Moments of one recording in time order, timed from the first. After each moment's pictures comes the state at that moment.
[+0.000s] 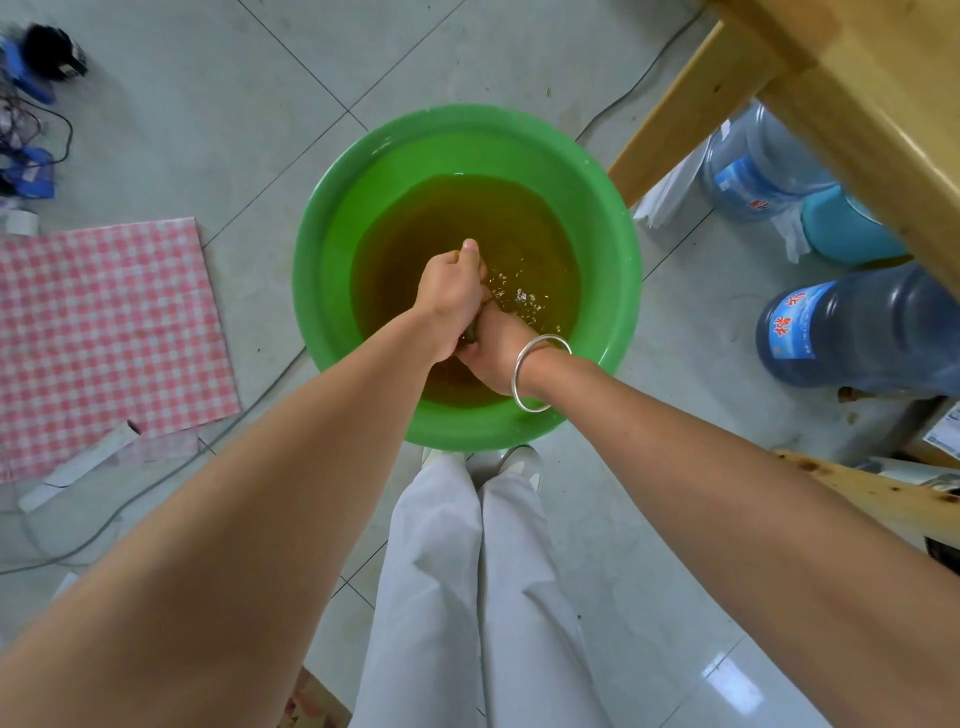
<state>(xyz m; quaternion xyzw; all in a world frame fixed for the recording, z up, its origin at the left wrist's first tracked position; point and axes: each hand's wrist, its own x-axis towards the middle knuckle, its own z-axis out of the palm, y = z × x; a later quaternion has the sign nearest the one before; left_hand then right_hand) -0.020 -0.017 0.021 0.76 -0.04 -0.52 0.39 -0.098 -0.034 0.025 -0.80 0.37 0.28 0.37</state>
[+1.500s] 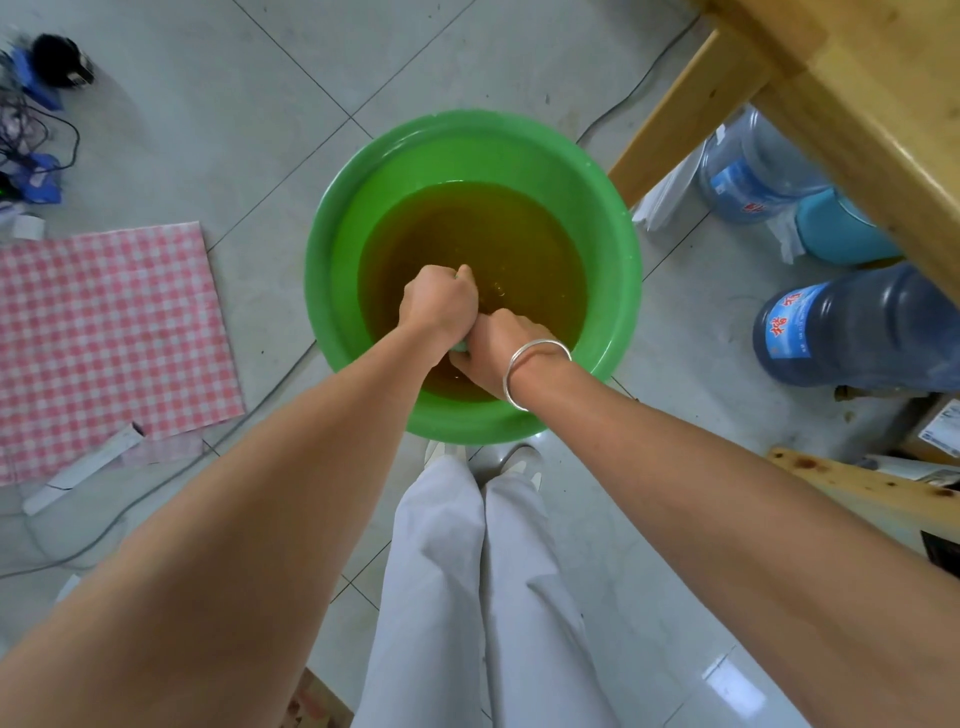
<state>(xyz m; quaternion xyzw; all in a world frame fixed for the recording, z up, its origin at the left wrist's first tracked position) -0.013 0.001 0.020 0.87 -0.15 -0.42 0.23 -0.102 -0.023 0.042 -0.86 0.35 0.25 0.27</state>
